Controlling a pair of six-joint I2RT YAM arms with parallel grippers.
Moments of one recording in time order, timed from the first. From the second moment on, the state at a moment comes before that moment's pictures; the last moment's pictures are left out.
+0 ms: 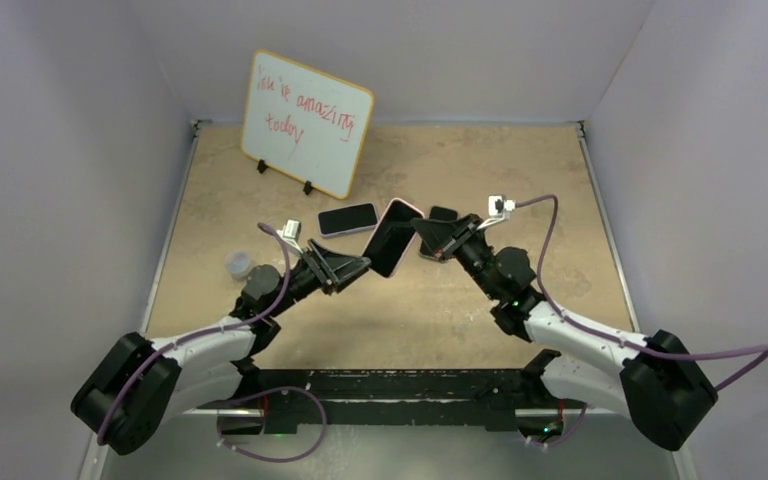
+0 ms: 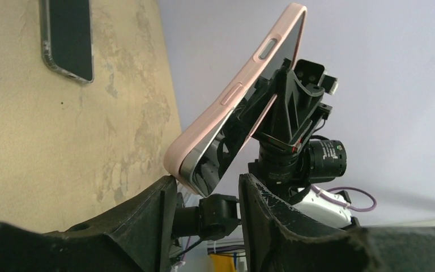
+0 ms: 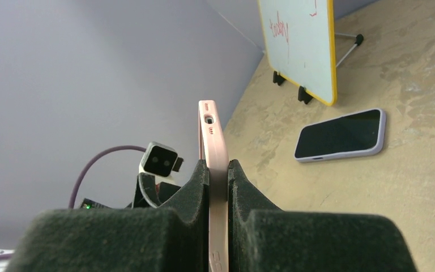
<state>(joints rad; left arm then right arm) -0.57 1.08 0.17 0.96 0.32 -1.40 0.69 1.08 0.39 0.85 0.01 0.90</state>
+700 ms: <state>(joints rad) -0.56 0.93 0.21 0.76 0.39 -0.98 0.70 0.86 0.33 0.68 0.14 1.07</state>
